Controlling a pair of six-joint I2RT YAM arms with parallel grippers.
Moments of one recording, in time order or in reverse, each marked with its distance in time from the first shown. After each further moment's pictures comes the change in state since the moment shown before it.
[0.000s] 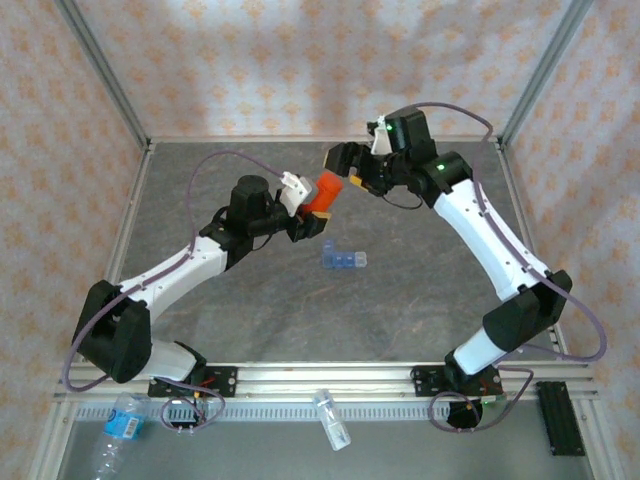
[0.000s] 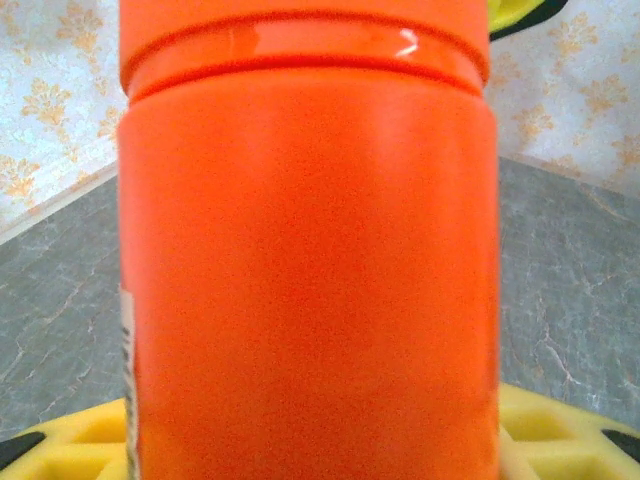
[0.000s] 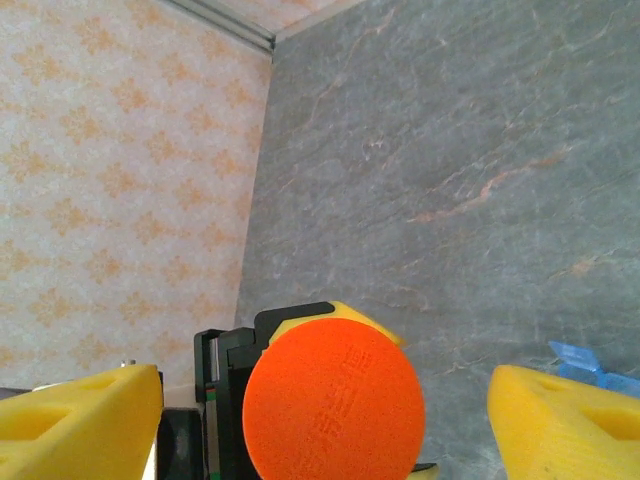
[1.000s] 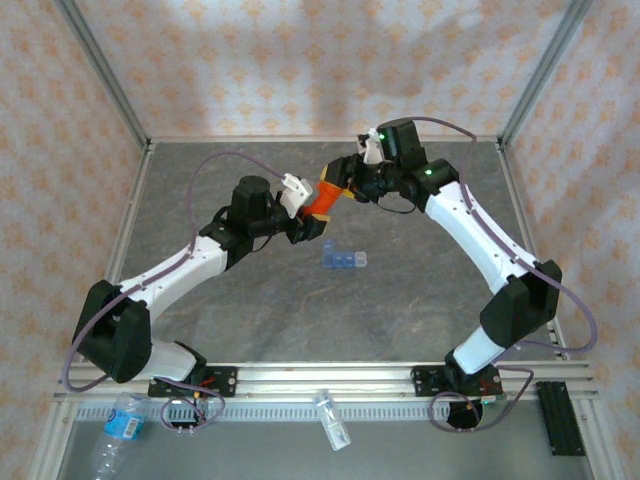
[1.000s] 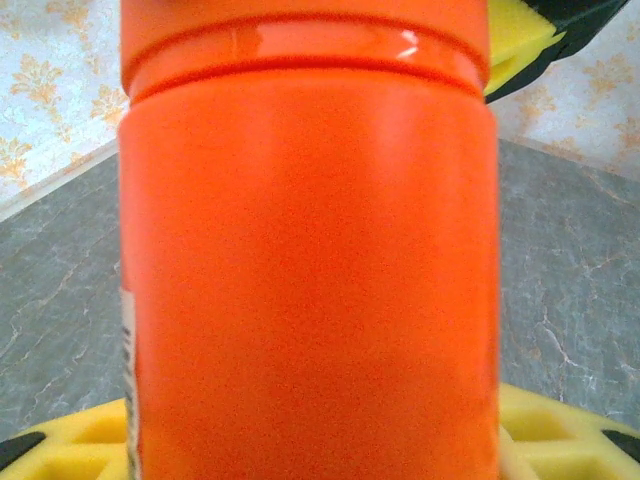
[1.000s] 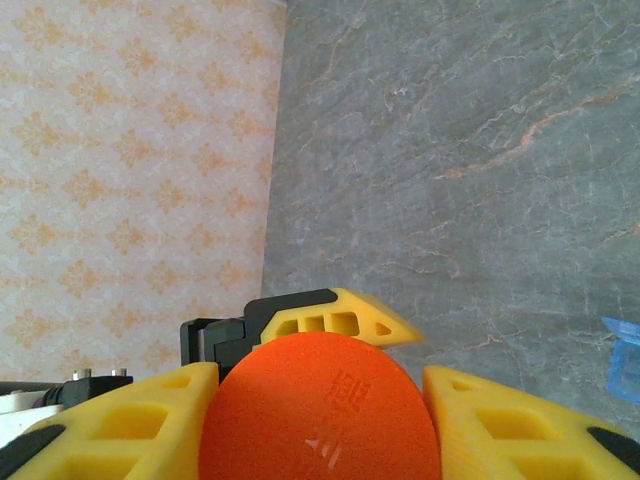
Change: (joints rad) left arm 0.000 0.001 0.006 -0.039 -0.003 0.008; right arm -0.004 0.022 -0.102 0.106 -0.120 0.043
